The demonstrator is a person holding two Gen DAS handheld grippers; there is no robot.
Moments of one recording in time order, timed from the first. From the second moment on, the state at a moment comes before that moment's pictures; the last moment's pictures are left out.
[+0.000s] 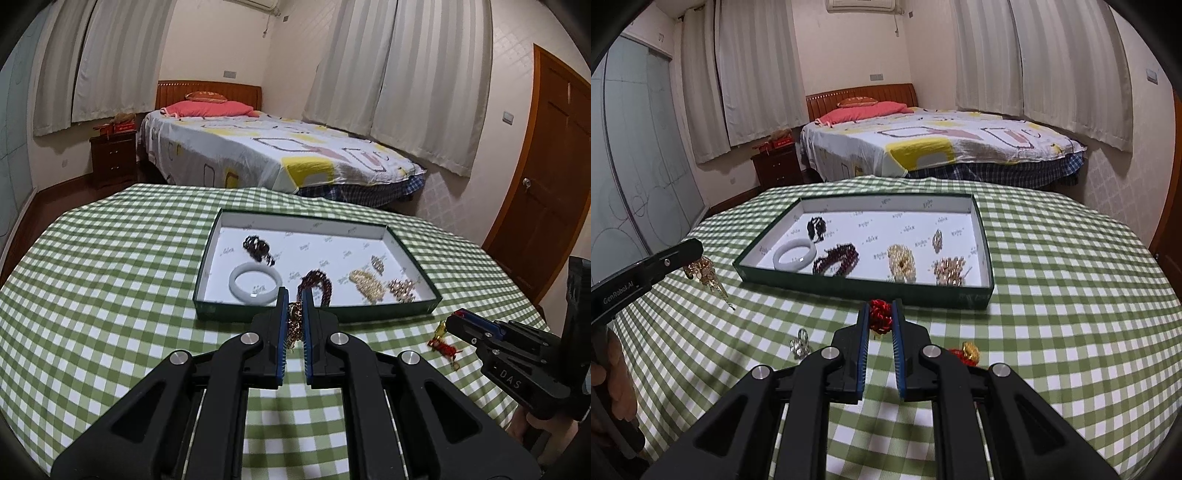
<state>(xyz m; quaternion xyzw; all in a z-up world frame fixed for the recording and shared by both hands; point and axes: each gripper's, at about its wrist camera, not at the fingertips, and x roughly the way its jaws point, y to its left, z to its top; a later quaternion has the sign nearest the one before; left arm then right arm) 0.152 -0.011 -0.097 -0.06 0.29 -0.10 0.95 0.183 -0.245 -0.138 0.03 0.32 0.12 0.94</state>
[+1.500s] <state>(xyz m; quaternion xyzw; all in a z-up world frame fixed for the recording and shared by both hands) 0.376 -0.069 -0.158 -0.01 0.36 -0.09 0.93 0.377 -0.232 -0.168 0.02 0.34 0.11 0.93</state>
